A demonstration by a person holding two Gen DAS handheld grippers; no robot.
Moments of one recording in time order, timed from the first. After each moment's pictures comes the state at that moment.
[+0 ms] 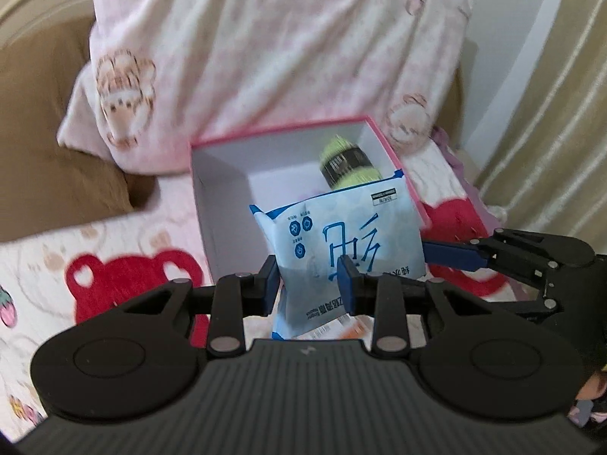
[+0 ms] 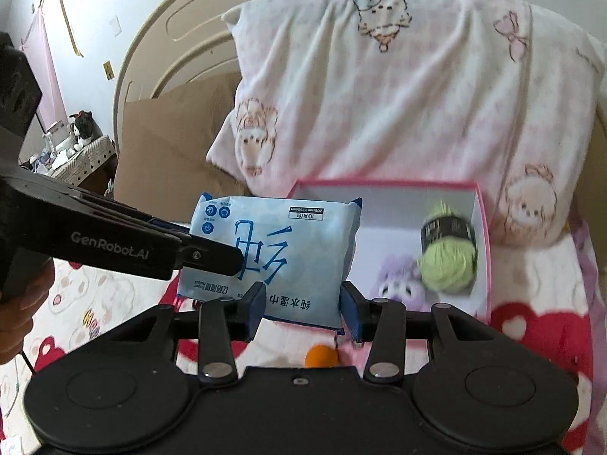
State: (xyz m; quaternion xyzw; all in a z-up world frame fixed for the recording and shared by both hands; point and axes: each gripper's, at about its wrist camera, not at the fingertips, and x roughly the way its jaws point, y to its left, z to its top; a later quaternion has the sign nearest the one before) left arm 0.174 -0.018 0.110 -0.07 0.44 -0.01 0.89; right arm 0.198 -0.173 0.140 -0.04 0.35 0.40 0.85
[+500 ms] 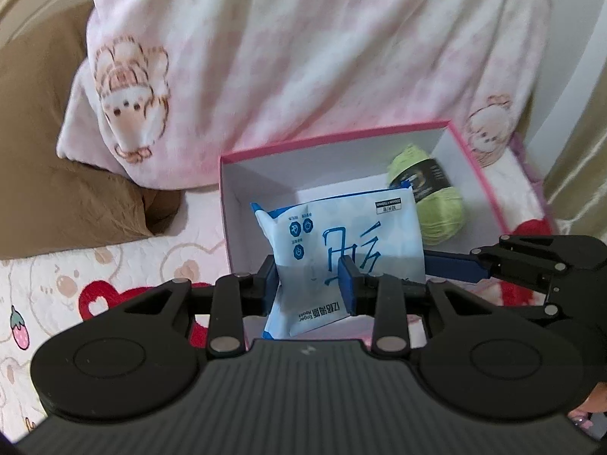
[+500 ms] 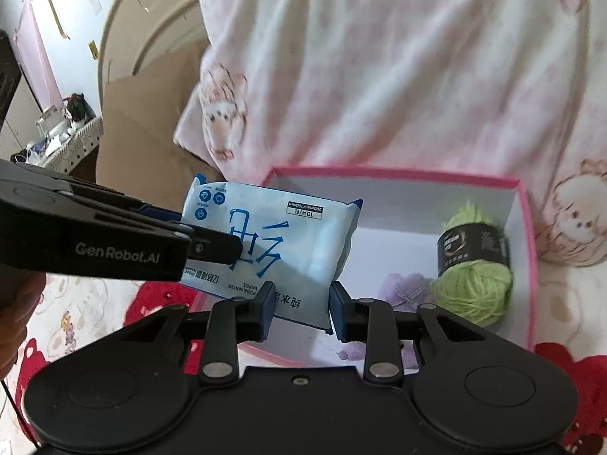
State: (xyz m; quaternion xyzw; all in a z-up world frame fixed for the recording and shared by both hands) left arm 0.263 0.006 0.049 -0.06 0.47 0.06 0.88; right arm 0.290 -0.122 0.073 -0.05 0.41 0.42 0.81
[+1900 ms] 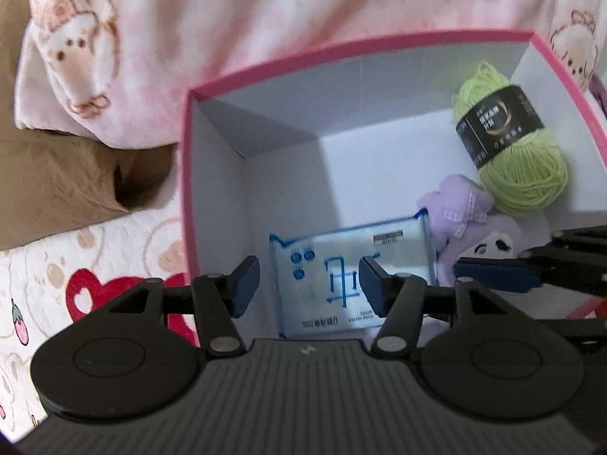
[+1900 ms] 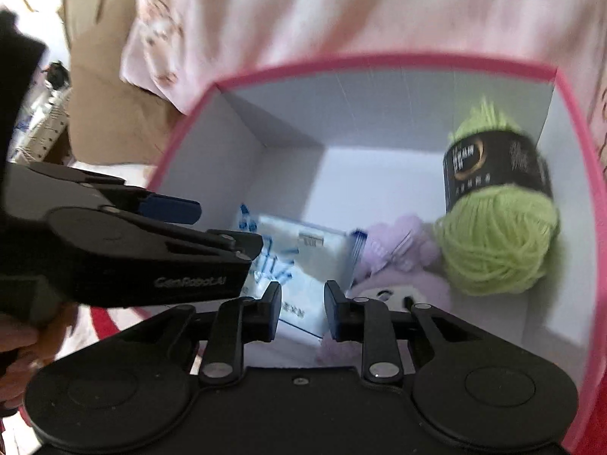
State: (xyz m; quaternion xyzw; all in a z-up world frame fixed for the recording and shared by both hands) left arm 0.318 -0.005 -0.043 -0.01 0.53 0.12 0.84; right arm 0.325 -0.126 0.011 -0.05 0.48 0.42 0.77
